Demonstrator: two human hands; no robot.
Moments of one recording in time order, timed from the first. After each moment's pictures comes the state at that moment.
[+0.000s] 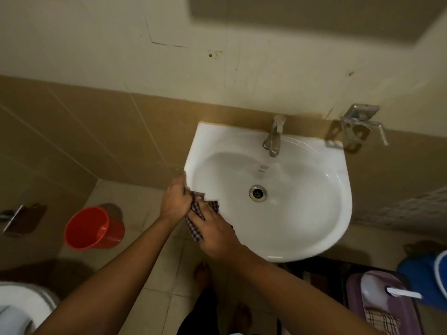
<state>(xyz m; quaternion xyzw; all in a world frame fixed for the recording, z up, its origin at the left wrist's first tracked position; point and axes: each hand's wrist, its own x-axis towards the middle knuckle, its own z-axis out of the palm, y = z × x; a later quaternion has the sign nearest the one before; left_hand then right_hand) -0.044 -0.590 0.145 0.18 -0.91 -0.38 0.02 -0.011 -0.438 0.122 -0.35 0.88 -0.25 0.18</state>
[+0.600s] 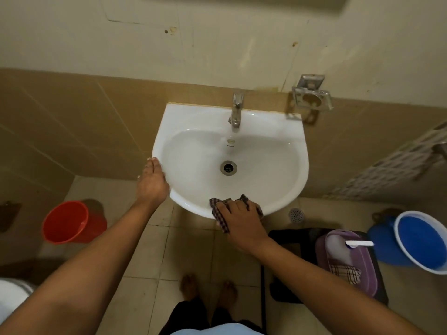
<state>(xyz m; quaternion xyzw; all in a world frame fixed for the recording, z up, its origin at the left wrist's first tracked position) -0.010 -0.565 0.131 0.18 -0.96 -0.21 -0.08 0.048 -0.285 0.127 -0.30 0.95 -0.05 0.04</state>
